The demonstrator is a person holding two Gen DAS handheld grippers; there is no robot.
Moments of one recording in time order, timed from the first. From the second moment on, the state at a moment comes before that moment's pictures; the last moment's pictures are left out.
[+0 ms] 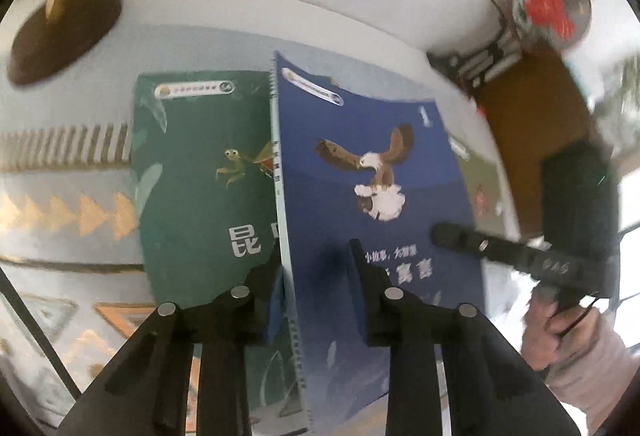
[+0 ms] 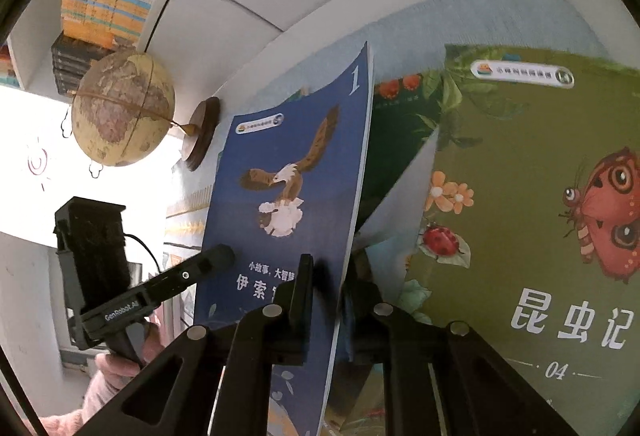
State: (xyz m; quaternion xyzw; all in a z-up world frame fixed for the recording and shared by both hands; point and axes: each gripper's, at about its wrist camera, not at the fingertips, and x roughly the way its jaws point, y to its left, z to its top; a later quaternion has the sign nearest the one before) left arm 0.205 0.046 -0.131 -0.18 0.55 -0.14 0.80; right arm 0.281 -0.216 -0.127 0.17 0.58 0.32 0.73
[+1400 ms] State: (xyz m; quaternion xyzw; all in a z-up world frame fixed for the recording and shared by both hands) left arm -0.017 0.082 0.030 -0.06 0.47 -0.06 0.88; right arm 0.039 -0.144 0.022 0.10 0.45 0.40 0.79
